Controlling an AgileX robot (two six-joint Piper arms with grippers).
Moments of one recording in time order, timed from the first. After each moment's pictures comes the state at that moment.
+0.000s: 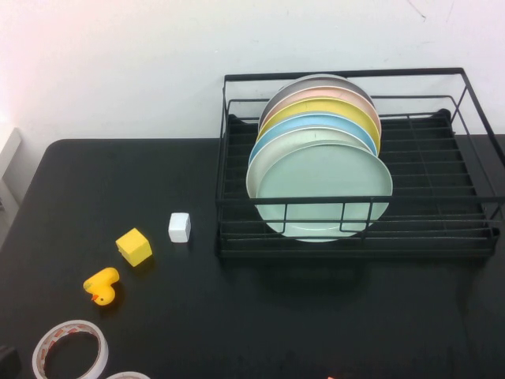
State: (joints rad) right arm -0.06 -0.01 0.02 -0.11 0.41 0.04; left arm -0.54 0.18 -0.36 0.20 0.59 -0.45
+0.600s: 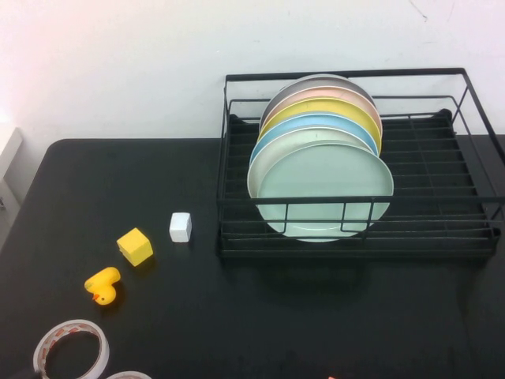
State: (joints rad) right arm -0.06 -0.01 0.02 -0.11 0.41 0.04; left arm -0.54 0.18 -0.25 0.20 0.54 -0.45
